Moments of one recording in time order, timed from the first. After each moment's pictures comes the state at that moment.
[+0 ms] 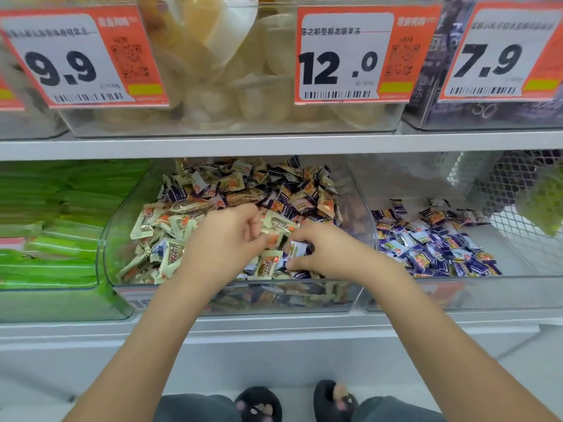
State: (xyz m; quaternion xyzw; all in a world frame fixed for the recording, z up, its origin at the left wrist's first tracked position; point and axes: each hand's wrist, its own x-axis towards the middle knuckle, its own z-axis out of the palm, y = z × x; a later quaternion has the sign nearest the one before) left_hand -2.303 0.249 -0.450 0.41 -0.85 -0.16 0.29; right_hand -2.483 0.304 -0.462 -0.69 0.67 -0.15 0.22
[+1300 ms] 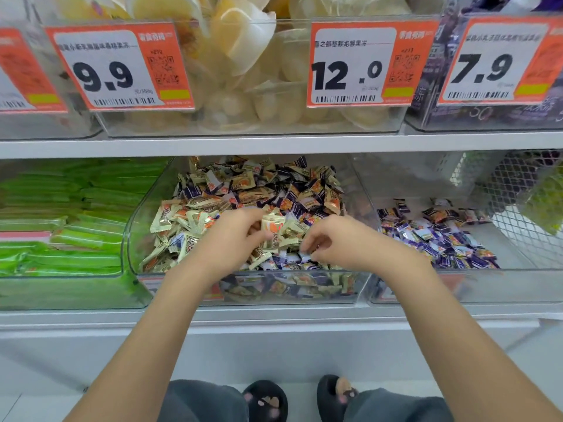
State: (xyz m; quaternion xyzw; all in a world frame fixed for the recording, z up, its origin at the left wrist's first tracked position) left_hand -2.294 0.244 -0.448 0.38 -0.88 -0.21 0.18; right_hand -2.477 0.324 -0.434 -0.68 0.69 -0.12 0.23
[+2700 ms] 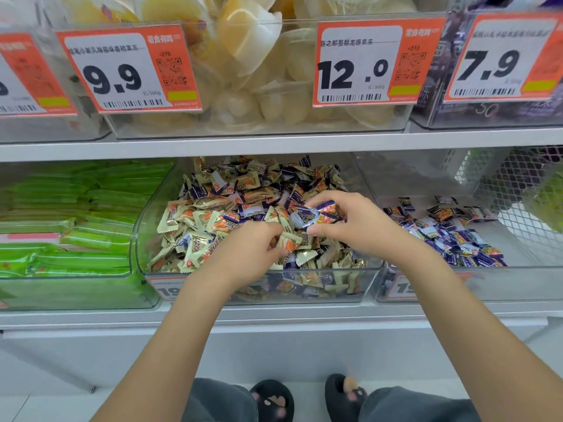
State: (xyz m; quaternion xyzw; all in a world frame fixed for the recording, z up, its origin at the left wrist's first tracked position) left_hand -2.301 0.256 -0.452 0.38 -0.90 -0.17 0.12; right_hand -2.493 0.320 -0.434 -0.67 0.63 -0.33 0.20
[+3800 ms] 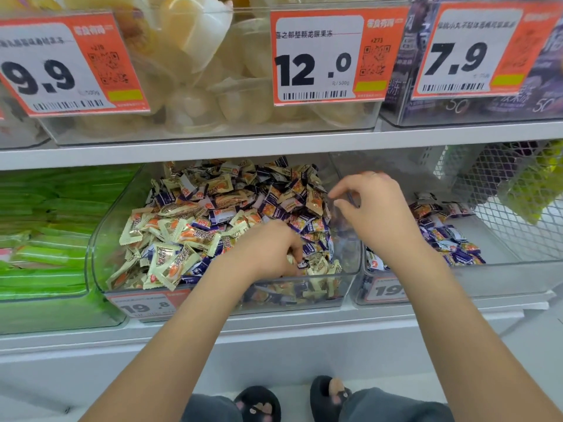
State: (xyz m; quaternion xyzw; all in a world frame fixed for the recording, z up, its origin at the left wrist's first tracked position) left_hand -2.364 0.246 -0.459 0.29 -0.95 -0.10 -0.01; right_hand -2.524 0.335 -0.423 -0.58 0.75 -0.33 -0.03
